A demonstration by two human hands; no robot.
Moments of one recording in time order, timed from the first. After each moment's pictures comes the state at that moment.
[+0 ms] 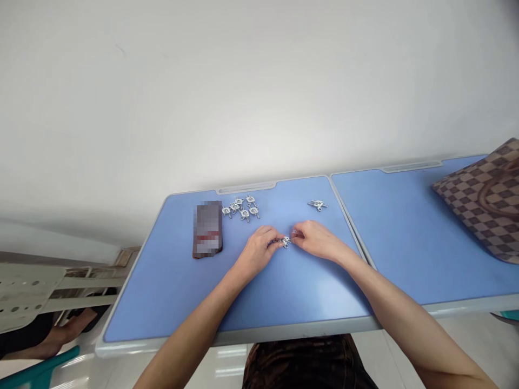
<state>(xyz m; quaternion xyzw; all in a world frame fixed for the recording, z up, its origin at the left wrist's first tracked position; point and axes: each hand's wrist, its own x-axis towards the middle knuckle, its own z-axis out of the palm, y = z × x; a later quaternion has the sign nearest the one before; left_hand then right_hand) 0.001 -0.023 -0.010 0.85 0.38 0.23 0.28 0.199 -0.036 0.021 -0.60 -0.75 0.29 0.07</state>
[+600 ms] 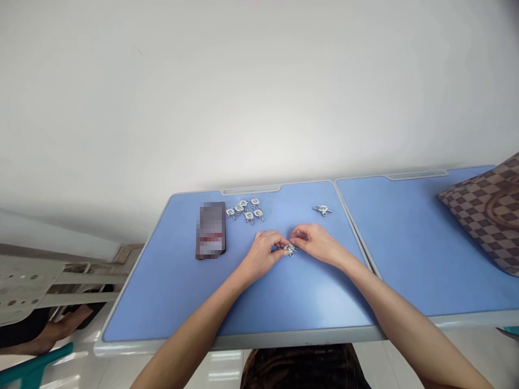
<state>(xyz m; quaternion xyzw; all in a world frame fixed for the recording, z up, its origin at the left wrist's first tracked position) 0.004 -0.024 -0.009 0.81 0.42 0.20 0.36 0.199 -0.035 0.010 -0.57 -0.69 0.39 0.20</state>
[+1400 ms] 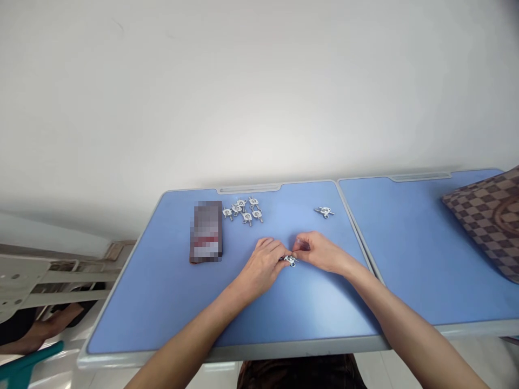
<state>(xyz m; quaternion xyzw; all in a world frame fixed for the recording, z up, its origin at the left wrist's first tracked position) 0.001 -0.040 -0.009 0.89 0.34 0.19 0.23 0.200 -0.038 0.006 -0.55 -0.66 0.48 0.17</state>
